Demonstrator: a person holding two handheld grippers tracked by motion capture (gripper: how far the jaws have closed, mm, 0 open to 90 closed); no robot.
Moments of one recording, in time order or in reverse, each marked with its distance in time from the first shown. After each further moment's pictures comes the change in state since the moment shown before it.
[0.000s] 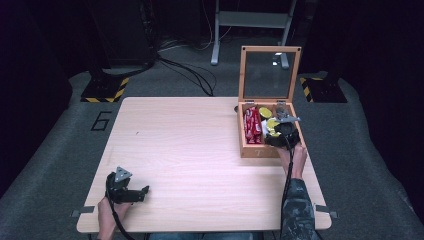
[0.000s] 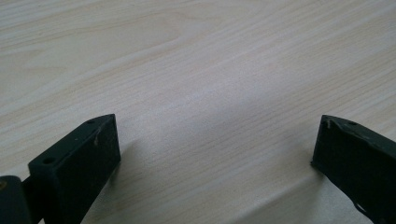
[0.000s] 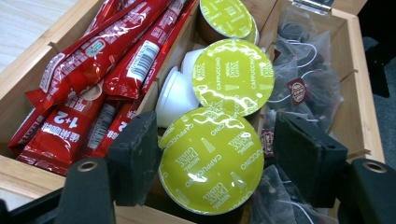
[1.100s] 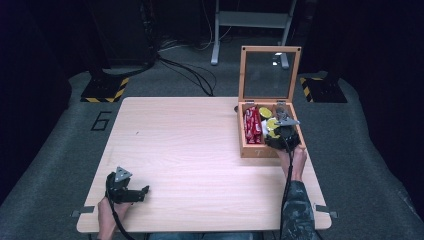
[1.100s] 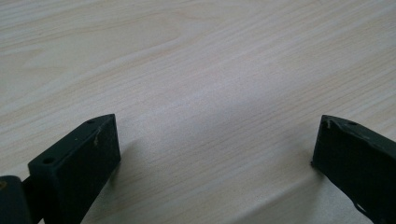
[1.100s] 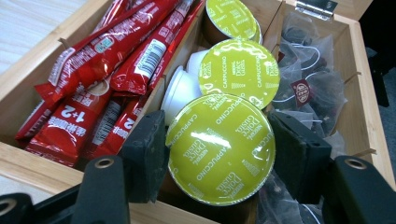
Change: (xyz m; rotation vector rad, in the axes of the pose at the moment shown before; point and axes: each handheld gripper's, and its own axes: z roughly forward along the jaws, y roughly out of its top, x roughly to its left) left arm 0.000 0.000 0.000 0.001 -0.001 0.000; right arm 0.002 -0.008 -0.002 -0.039 0.005 -0.027
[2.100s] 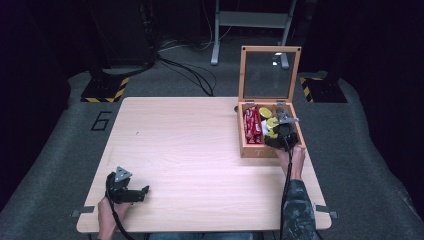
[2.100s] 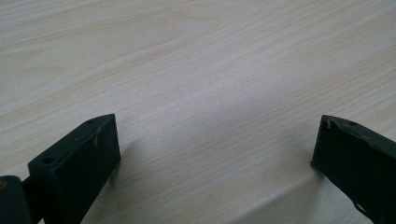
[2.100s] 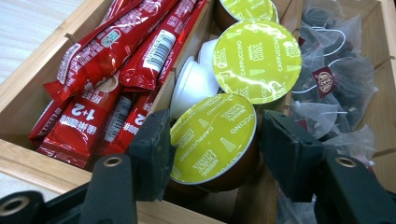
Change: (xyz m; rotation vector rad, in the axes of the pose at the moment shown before) left arm 0.000 0.000 0.000 0.000 0.000 0.000; right arm 0.001 0.005 0.008 0.068 0.052 0.045
